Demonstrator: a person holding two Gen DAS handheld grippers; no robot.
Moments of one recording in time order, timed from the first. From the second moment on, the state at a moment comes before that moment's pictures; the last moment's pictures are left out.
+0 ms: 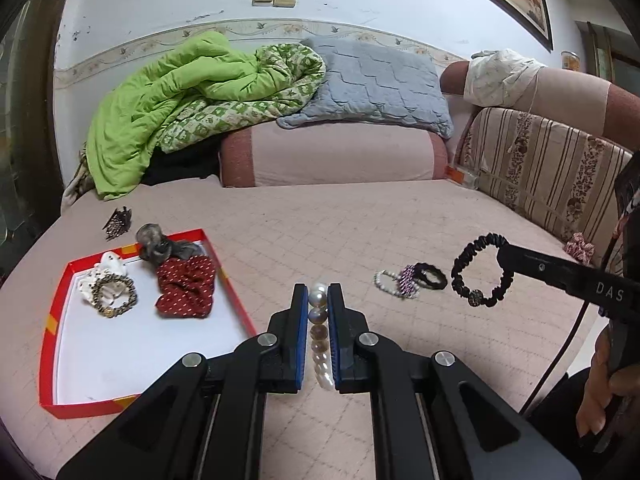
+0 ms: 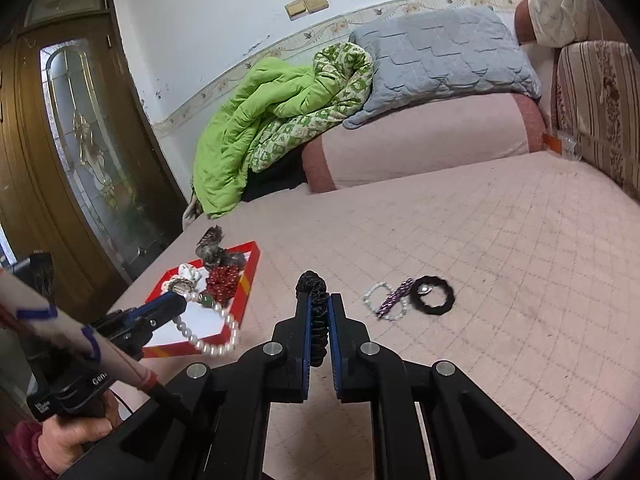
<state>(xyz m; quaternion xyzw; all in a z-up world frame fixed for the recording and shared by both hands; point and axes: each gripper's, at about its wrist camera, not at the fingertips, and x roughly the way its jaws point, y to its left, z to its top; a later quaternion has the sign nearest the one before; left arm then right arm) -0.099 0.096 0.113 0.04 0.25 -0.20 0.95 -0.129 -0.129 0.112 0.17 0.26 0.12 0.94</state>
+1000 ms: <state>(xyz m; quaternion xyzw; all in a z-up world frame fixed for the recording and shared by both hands) -0.096 0.117 0.108 0.04 0.26 -0.17 0.95 -0.118 -0.094 0.105 0.14 0.28 0.14 0.94</state>
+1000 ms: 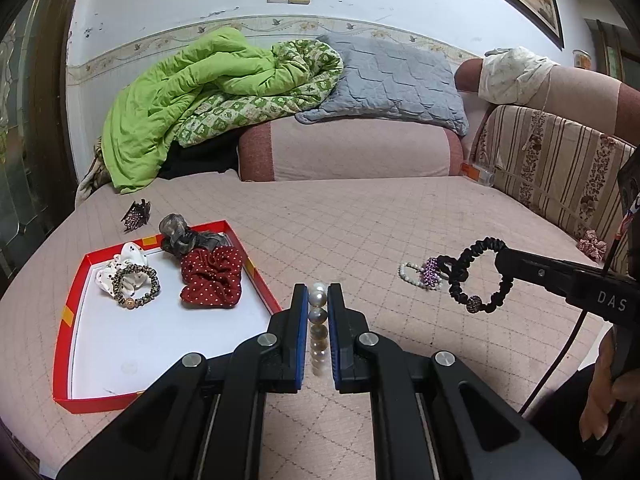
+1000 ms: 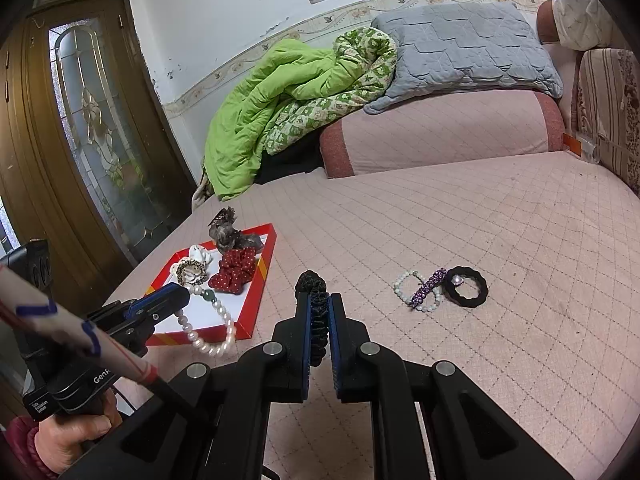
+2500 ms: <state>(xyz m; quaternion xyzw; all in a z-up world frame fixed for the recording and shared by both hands) -0.080 0.217 0.118 -0.06 0.25 -0.10 0.96 -0.090 -0.045 0.116 0.14 0.31 0.17 0.92</state>
